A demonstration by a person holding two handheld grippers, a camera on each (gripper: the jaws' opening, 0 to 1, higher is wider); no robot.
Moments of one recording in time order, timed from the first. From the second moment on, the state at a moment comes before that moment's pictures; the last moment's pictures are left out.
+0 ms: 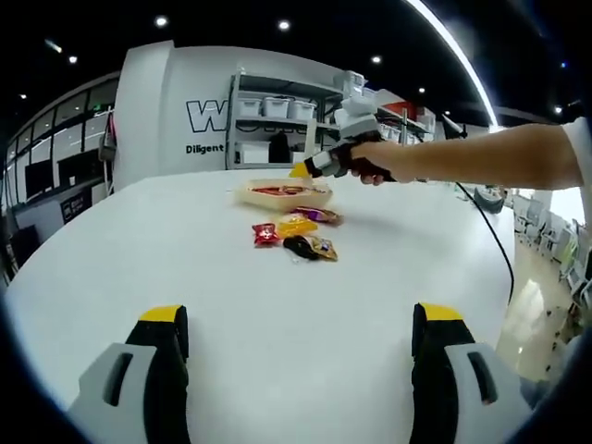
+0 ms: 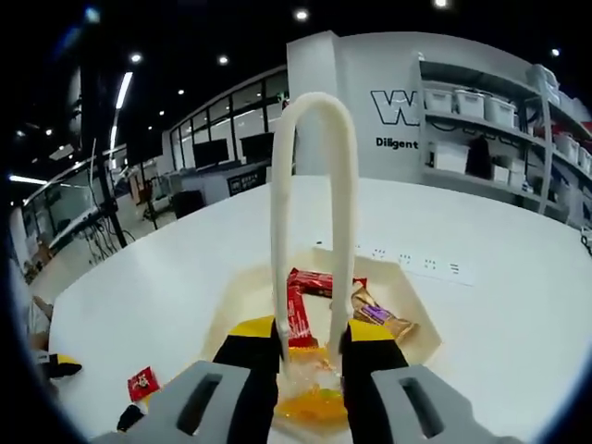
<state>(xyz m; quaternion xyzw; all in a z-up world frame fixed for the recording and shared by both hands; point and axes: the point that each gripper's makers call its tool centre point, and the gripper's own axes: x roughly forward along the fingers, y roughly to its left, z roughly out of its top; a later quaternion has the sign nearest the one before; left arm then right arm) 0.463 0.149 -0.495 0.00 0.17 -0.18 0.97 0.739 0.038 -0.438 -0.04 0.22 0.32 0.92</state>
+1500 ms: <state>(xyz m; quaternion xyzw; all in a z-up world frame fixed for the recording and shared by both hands) 0.441 0.148 -0.437 0.02 0.11 -0.19 0.98 0.652 0.050 -0.463 -0.02 0.27 0.36 0.89</state>
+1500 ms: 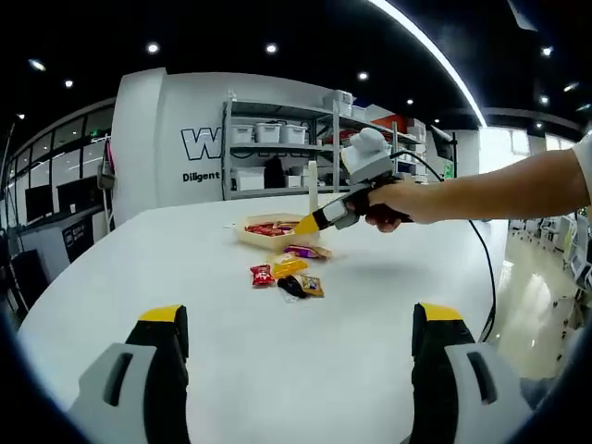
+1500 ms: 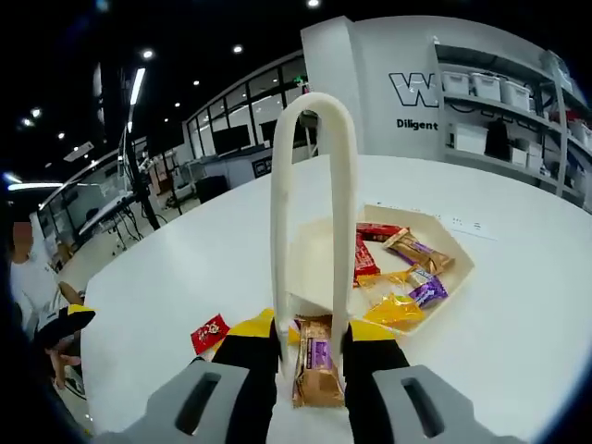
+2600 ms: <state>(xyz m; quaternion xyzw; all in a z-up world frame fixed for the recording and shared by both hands) 0.430 0.125 -0.422 0.03 0.10 -0.20 0.97 0.615 0.015 -0.476 -0.06 0.32 0.37 0.87</state>
